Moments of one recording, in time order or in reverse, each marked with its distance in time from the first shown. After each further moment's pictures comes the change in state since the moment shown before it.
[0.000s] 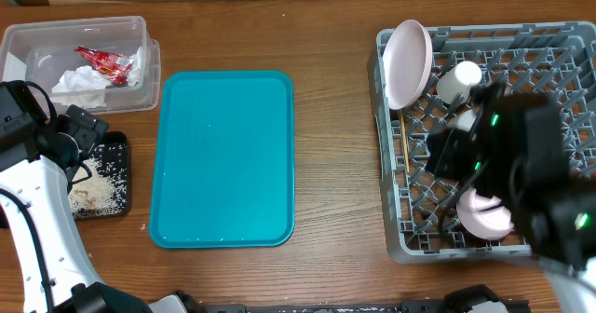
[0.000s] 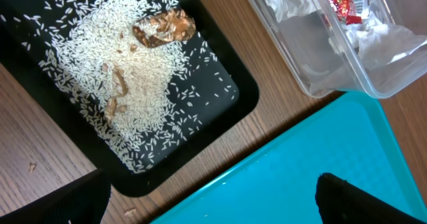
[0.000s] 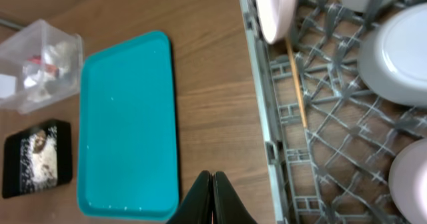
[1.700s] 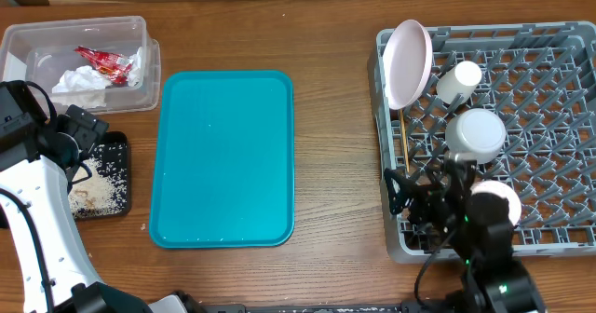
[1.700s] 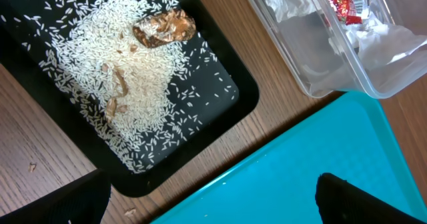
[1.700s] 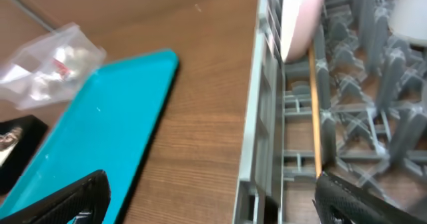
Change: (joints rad) left arm 0.000 0.000 0.000 0.000 -0.001 0.000; right arm -0.045 -0.540 -1.014 0.913 -0.078 -0.169
